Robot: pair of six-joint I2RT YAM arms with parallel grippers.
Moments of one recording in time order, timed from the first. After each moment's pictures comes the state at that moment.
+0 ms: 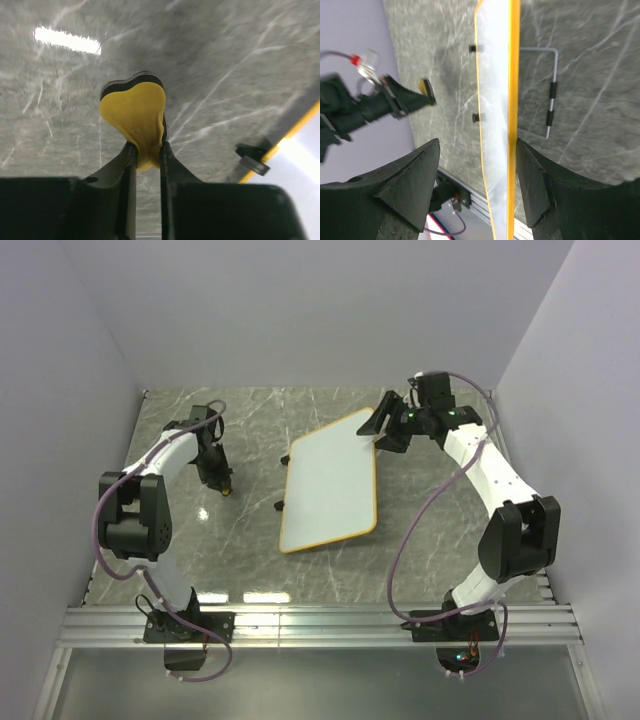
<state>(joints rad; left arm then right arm) -0.09 1.76 1.32 -0.83 0.06 -0.44 0.23 1.62 1.45 -0.61 -0.48 0.72</state>
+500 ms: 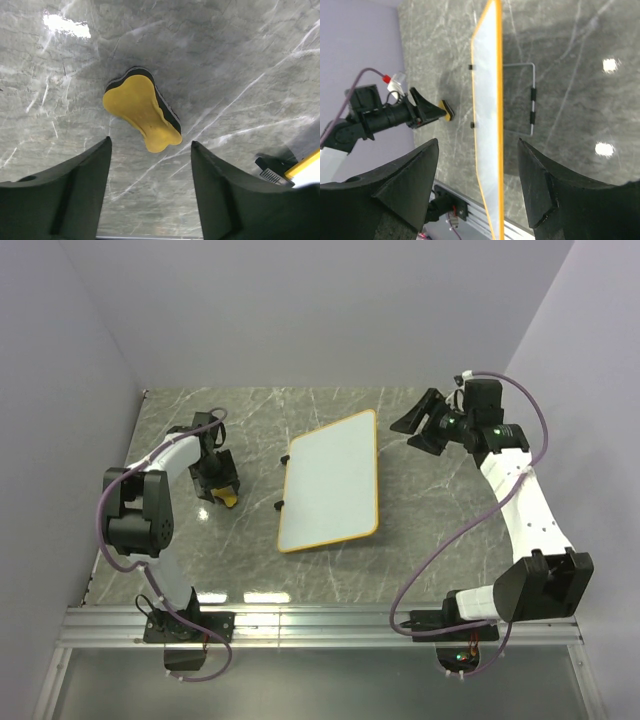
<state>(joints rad) -0.09 1.80 1.26 -0.81 0.02 -0.45 0.07 1.36 1.36 -0.64 -0.49 0.68</state>
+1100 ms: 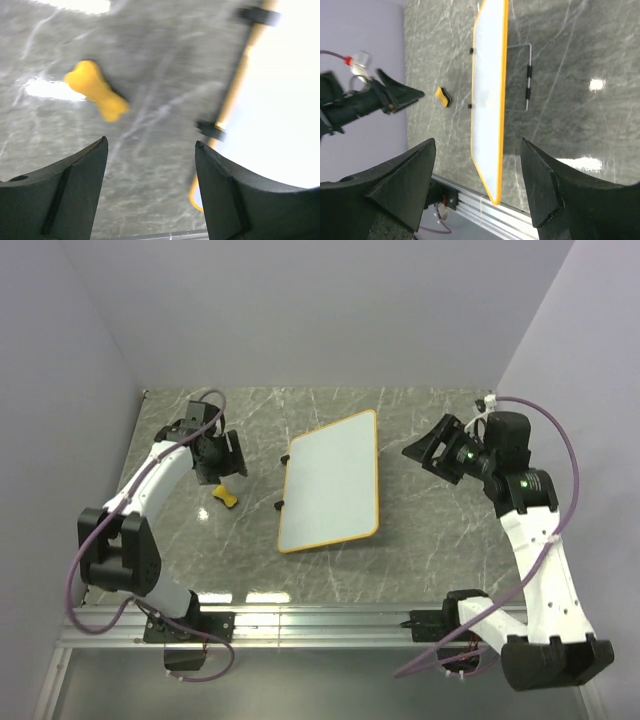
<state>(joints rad) -0.14 1.56 1.25 -0.79 0.06 -0.45 0.06 1.04 1.23 -0.76 -0.43 0.66</state>
